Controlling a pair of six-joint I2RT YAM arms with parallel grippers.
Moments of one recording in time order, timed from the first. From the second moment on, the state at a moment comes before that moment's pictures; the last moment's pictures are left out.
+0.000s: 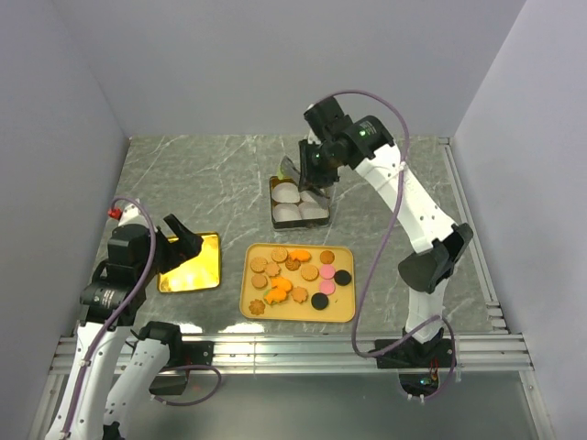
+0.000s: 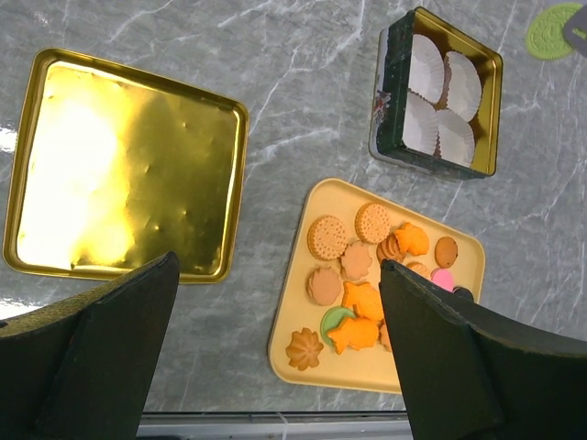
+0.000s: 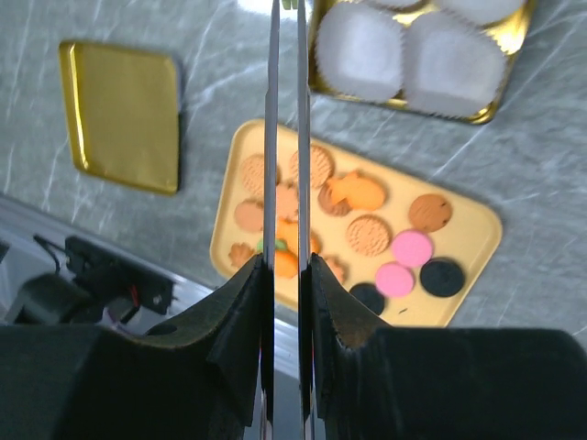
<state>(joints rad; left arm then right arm) -0.15 0.55 0.84 -0.84 -0.02 -0.63 0.67 1.88 2.24 -1.33 -0.04 0.50</state>
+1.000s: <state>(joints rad) -0.26 0.61 0.84 -0.84 -0.02 -0.62 0.57 2.13 2.13 -1.11 -0.09 0.49</state>
